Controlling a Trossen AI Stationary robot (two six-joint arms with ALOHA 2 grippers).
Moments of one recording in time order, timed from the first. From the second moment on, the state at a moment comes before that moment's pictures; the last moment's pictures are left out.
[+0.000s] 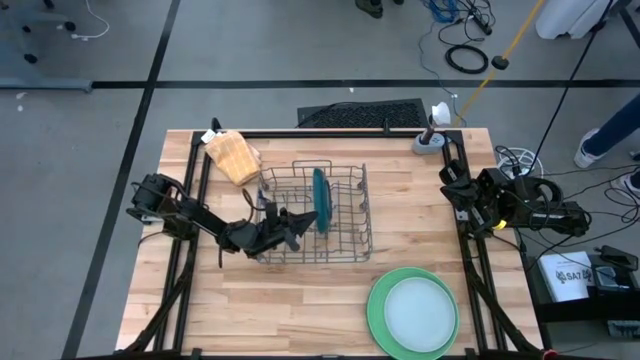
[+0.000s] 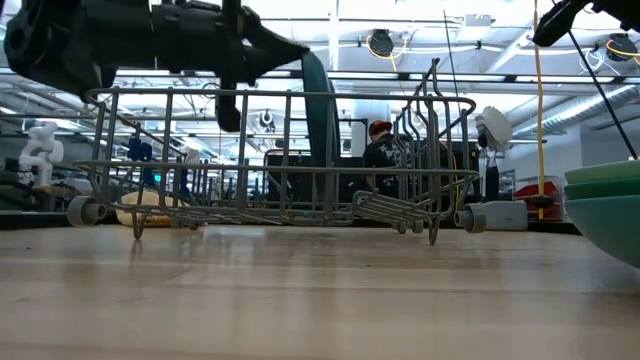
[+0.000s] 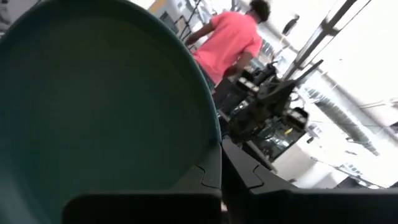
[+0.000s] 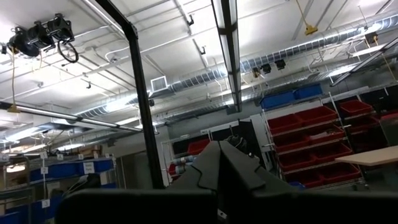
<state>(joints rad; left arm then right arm) -0.31 1.75 0.55 1.45 -0.71 -0.68 -0.04 0.07 0.19 0.48 -0.11 0.36</state>
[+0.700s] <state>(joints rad) -0.32 1.75 0.55 1.35 -0.70 -0.63 -0.04 0.07 0.19 0.48 -0.11 0.36</state>
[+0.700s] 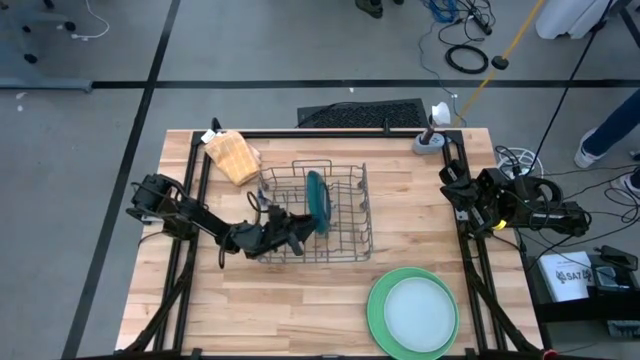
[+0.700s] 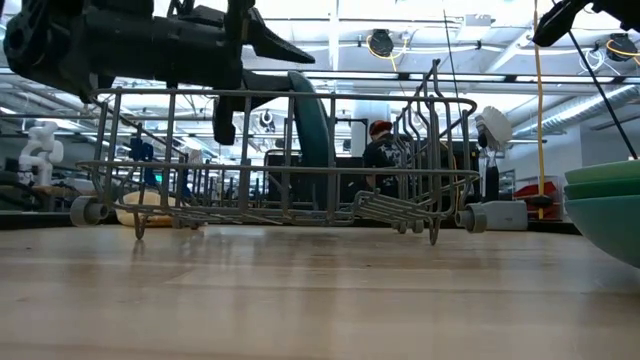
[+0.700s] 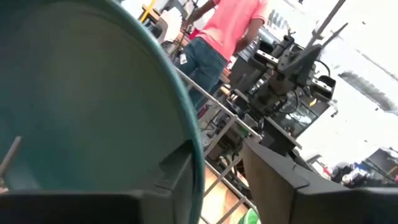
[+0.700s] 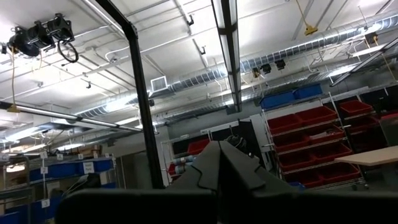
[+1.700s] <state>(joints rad) -0.40 1.47 0.55 0.70 -0.69 -0.52 -0.04 0.07 0.19 0.48 -0.11 0.37</state>
